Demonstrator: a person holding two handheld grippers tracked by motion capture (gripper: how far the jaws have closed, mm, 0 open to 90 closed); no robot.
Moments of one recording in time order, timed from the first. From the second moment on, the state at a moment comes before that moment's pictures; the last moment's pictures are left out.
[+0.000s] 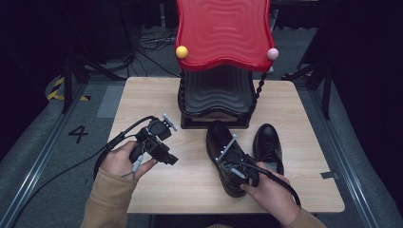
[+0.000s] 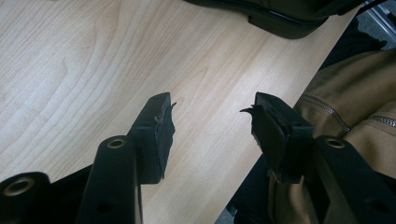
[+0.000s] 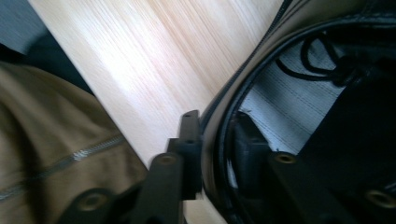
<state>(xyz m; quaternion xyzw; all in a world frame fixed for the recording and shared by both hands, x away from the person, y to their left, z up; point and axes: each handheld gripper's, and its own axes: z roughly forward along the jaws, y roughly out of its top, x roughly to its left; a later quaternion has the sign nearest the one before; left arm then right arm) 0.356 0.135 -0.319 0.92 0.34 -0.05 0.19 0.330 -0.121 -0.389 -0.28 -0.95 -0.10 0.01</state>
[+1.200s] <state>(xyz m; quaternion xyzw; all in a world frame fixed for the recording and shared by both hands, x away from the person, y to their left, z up) 0.368 0.119 -0.319 0.93 0.32 -0.06 0.19 0.339 -0.208 -0.392 -0.36 -0.93 -0.05 0.05</state>
